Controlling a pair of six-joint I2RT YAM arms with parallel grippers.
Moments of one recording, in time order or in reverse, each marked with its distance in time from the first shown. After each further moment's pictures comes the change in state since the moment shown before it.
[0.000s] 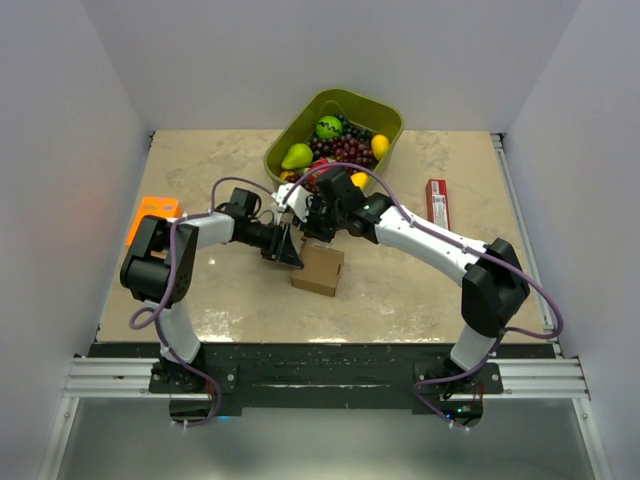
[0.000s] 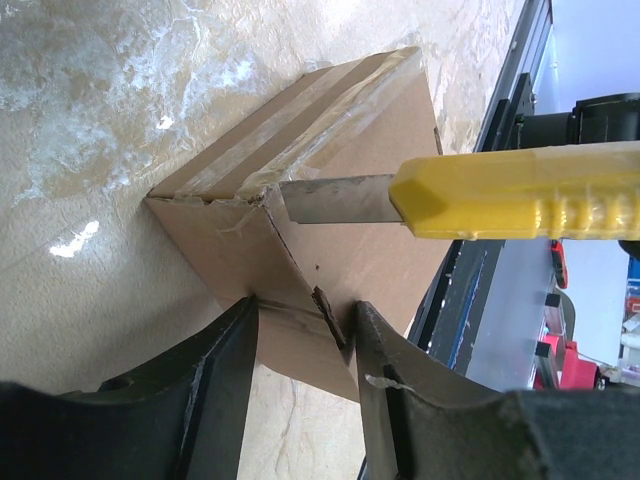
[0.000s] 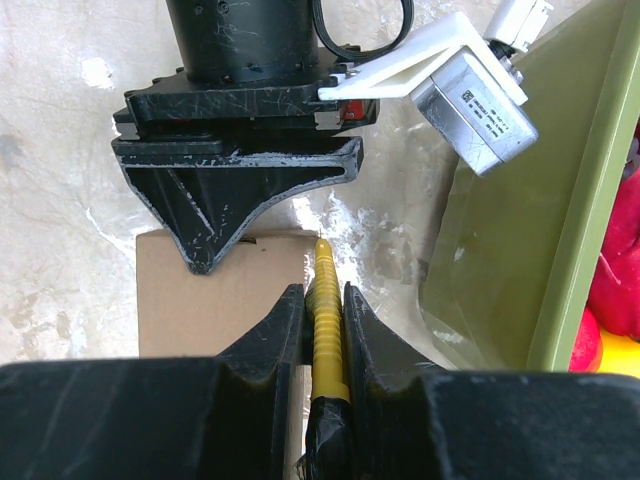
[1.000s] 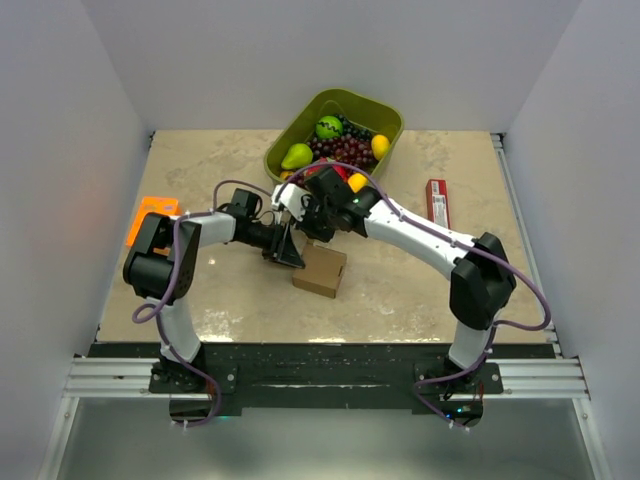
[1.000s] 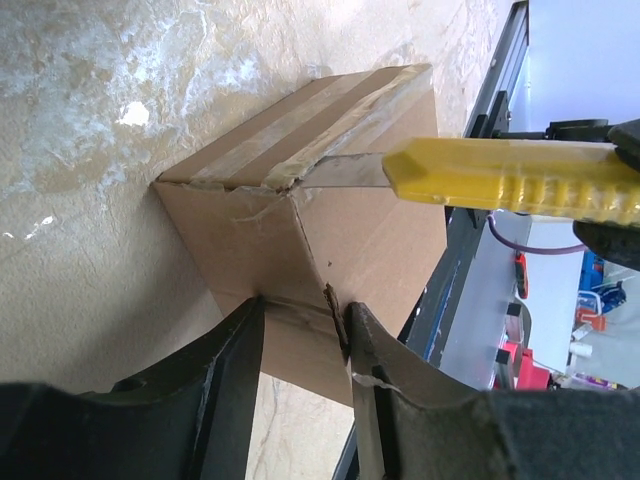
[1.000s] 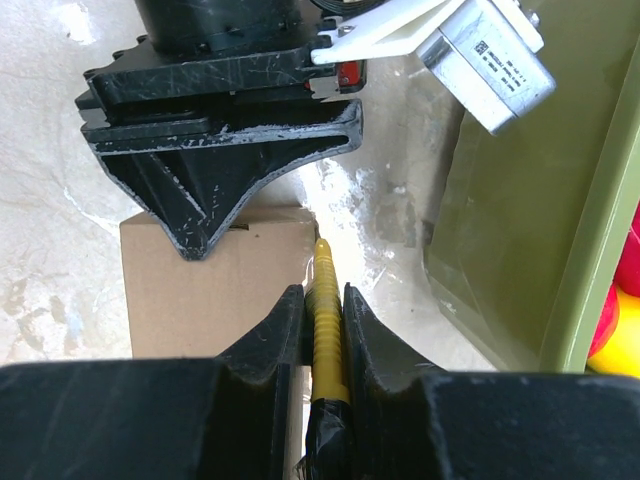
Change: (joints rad) left arm 0.002 0.031 0.009 0.010 0.011 -0.085; right arm 0.010 0.072 0.103 -0.144 0.101 0.033
